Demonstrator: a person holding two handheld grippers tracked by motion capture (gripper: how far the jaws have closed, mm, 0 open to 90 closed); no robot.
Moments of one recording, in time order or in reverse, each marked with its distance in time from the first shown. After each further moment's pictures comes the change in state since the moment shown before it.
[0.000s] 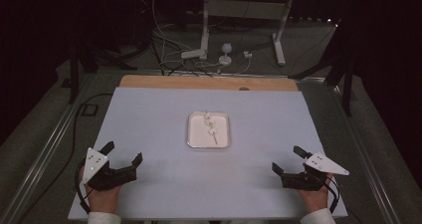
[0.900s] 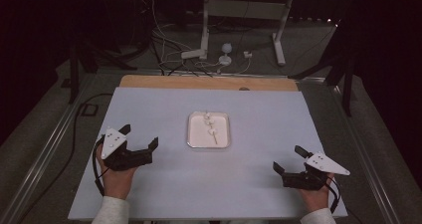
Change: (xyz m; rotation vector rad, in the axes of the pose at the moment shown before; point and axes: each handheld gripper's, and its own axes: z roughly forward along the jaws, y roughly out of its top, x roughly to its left) left arm -0.023 0.045 0.039 0.033 -0.058 0.031; right arm -0.003 -0.001 -0.001 0.001 -0.016 0.001
